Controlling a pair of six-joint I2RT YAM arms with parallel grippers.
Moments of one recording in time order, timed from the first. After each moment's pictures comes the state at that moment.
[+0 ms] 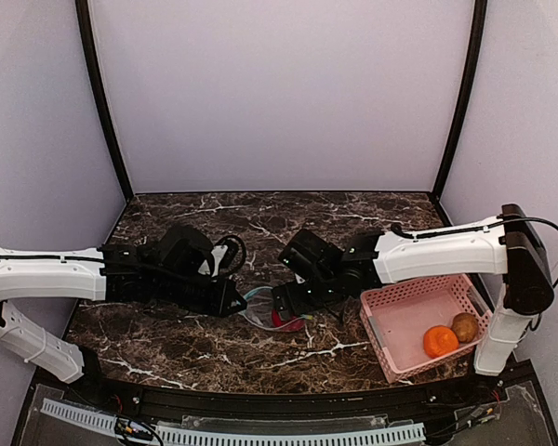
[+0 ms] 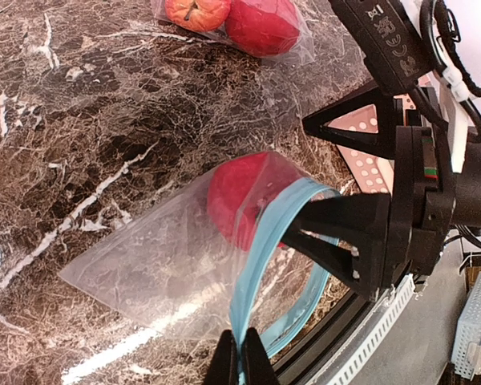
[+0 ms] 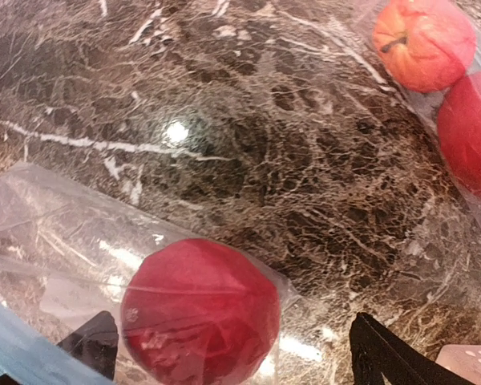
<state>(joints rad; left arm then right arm) -1.01 1.29 0.87 -0.38 0.07 -0.72 1.12 1.77 1.28 -0.58 0.20 0.65</state>
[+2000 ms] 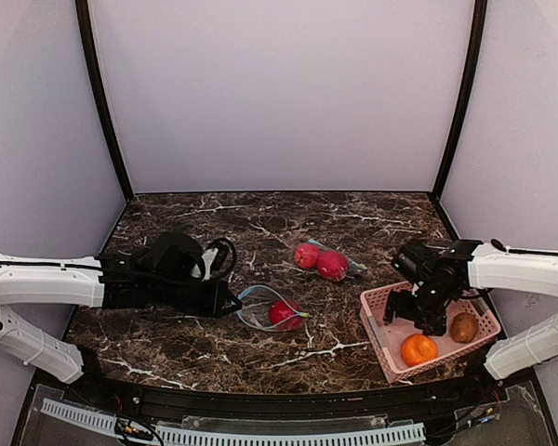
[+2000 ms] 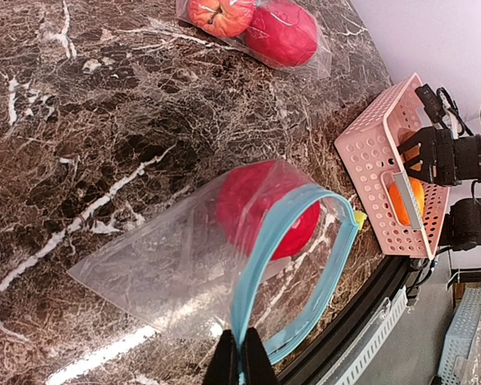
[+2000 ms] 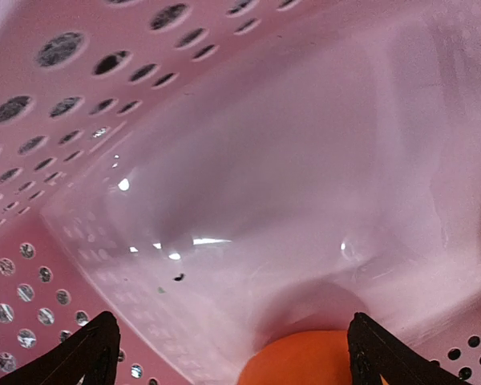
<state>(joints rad) -0.95 1.25 0.75 -0.25 0.12 -0.75 0.68 1.24 0.71 -0.90 0.06 1.02</state>
